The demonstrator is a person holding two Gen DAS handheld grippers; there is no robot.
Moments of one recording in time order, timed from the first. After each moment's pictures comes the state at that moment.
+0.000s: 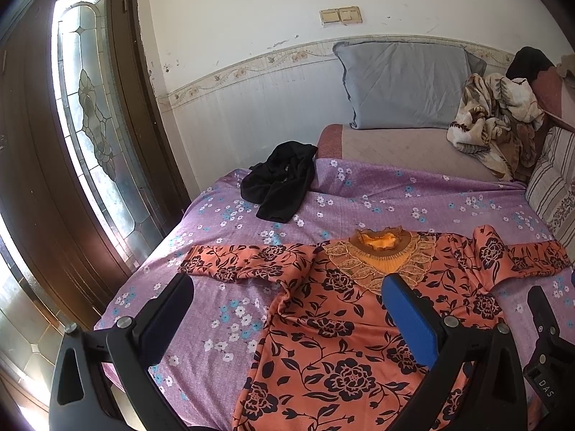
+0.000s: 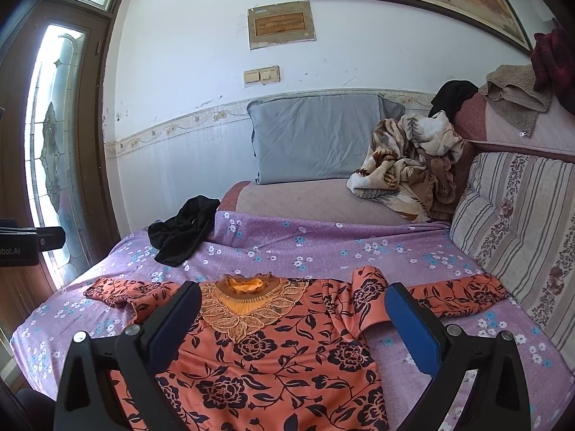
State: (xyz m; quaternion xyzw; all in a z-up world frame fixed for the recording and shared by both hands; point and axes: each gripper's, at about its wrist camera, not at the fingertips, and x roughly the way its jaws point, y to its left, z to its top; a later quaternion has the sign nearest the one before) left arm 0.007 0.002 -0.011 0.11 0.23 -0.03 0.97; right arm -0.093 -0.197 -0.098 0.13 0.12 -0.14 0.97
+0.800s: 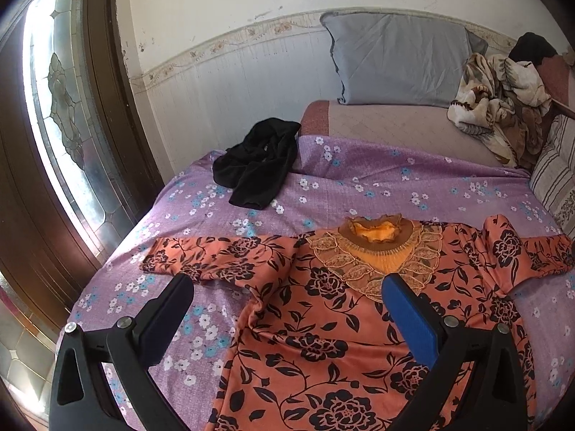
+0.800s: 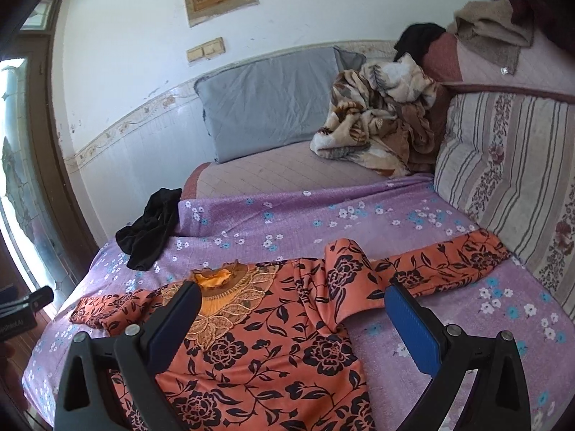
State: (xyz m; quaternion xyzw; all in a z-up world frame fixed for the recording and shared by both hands) left arm 0.101 -0.026 -0.080 0.08 0.30 -0.07 0.95; right arm -0.042 -0.290 -0.129 0.24 0.19 -0.17 0.94
